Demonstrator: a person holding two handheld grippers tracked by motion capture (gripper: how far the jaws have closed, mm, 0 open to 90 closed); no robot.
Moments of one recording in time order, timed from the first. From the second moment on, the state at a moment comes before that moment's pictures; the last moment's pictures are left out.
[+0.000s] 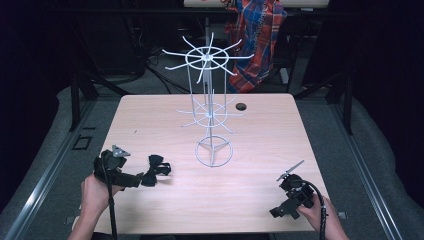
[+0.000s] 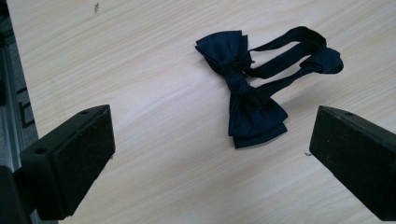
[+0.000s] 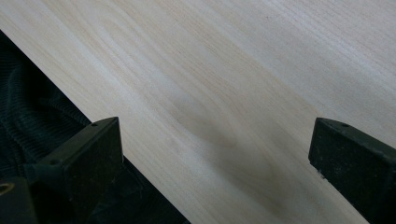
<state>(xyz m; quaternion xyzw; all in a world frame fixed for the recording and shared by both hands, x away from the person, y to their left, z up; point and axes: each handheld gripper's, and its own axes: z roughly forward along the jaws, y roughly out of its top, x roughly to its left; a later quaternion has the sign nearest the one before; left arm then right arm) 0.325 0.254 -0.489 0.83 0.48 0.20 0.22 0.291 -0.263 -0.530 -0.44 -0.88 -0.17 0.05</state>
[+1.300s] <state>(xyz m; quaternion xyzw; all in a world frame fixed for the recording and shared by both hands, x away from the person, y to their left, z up) 0.331 0.238 -0.500 0.86 0.43 0.18 0.21 0.291 -0.259 -0.535 -0.43 -0.89 -0.15 0.06</state>
